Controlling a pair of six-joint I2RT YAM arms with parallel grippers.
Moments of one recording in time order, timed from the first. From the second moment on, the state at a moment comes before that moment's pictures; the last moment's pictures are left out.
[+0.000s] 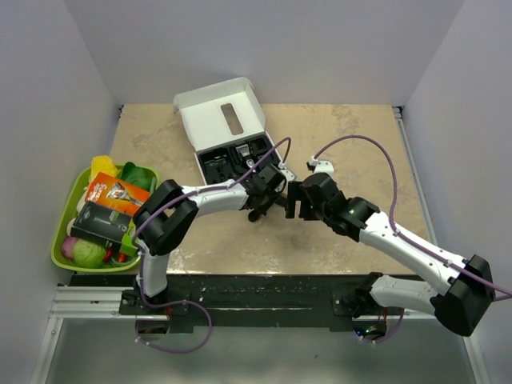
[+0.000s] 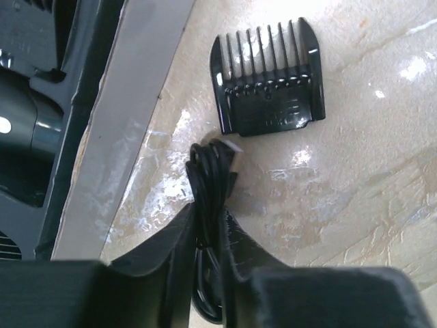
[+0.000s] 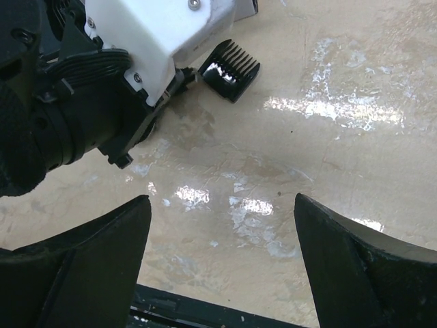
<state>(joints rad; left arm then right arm) -0.85 1.96 1.29 -0.34 -0.18 -0.02 0.76 1.12 0.88 -0.54 0.31 0.62</state>
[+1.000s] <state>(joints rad) -0.71 1.66 1.39 -0.58 -0.25 -0.01 0.76 1.08 0.89 -0.58 0.29 0.63</state>
